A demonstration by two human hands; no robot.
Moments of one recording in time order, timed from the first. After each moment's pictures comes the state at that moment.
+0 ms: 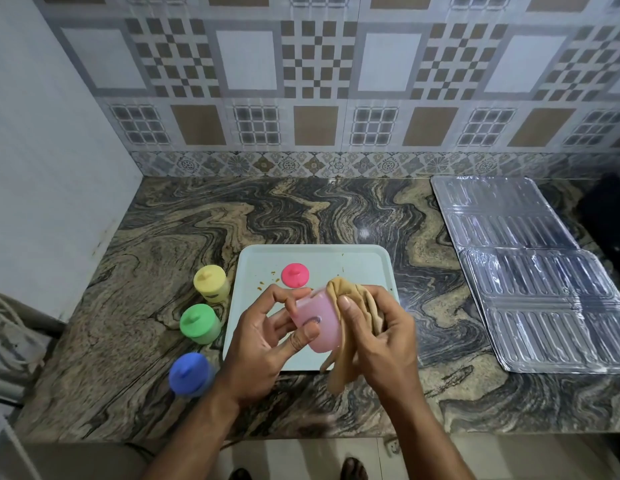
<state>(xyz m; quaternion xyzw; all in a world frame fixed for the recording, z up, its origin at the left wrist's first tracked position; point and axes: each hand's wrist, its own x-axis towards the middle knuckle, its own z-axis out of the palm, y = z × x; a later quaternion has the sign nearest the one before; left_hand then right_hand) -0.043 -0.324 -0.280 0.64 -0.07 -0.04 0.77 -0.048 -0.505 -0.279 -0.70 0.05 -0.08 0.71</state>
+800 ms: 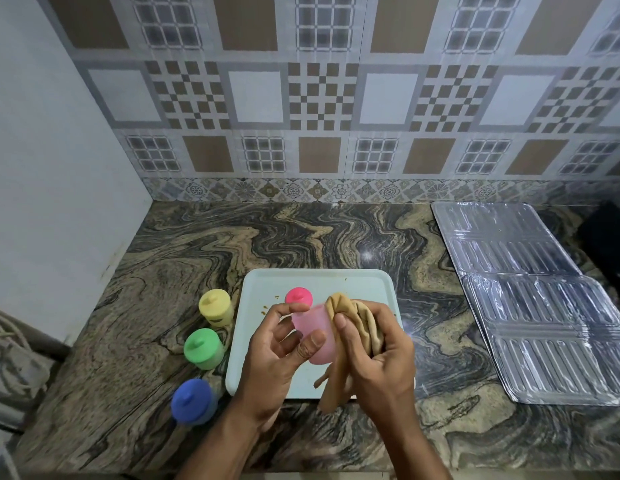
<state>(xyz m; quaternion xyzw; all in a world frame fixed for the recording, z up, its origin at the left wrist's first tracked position) -0.036 -0.339 -0.276 0.59 0.06 -0.05 0.80 -0.041 -0.491 -0.267 -0.67 0.03 -0.14 0.73</state>
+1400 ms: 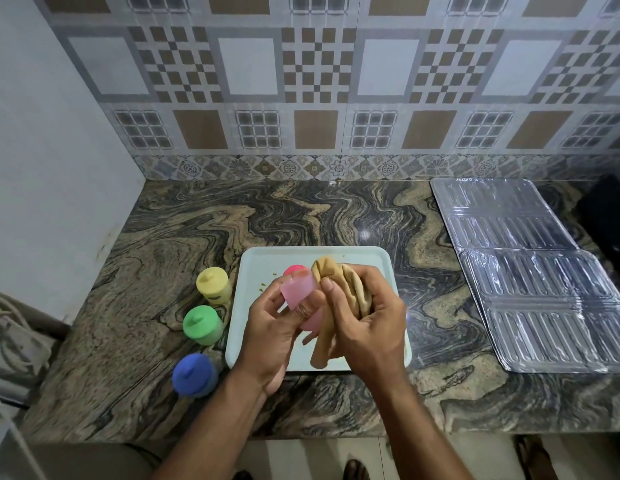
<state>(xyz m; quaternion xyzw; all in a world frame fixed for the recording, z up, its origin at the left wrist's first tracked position) -0.030 -0.348 -0.270 0.52 0.10 -0.08 0.84 -0.032 -0.485 -0.264 -0.73 0.00 -0.16 0.67</state>
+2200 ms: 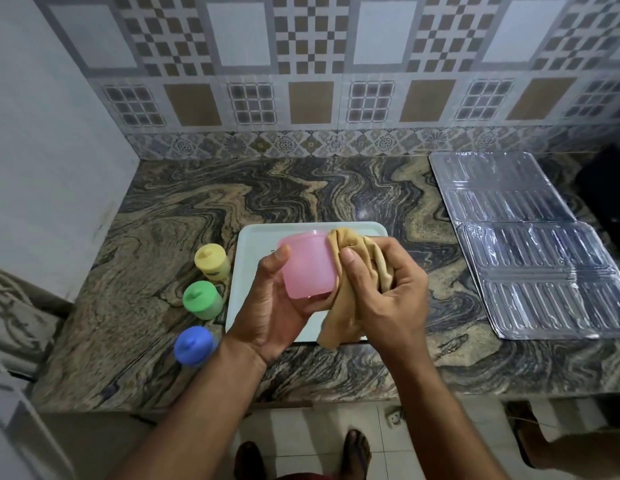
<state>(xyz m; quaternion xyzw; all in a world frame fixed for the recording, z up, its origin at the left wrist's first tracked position) -0.034 -0.348 -0.248 0.33 0.05 -0.22 0.92 -0.051 -0.506 -0.247 -0.68 -0.01 -0.16 0.72</state>
